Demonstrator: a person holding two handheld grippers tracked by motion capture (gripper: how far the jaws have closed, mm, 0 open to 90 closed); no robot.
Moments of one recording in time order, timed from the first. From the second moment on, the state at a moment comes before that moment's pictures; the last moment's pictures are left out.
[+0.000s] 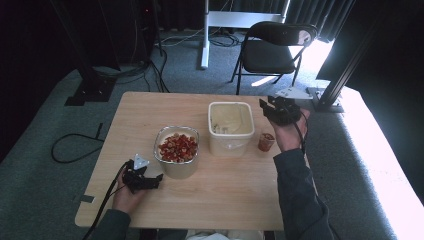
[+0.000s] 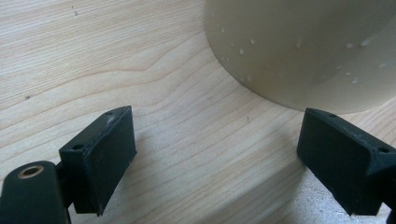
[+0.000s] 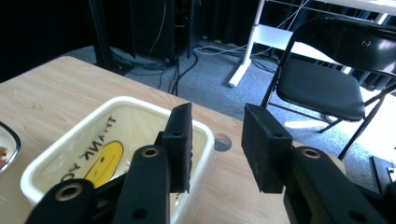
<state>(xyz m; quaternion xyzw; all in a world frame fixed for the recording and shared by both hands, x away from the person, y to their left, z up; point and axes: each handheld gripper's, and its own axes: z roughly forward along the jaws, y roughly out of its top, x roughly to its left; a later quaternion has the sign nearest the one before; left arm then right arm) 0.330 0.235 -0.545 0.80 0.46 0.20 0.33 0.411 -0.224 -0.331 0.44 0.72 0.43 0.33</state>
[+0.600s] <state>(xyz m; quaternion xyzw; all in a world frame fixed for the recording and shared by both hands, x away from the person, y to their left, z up) 0.330 0.235 -0.545 0.80 0.46 0.20 0.33 0.395 -0.255 -0.382 0.47 0.72 0.41 0.30</state>
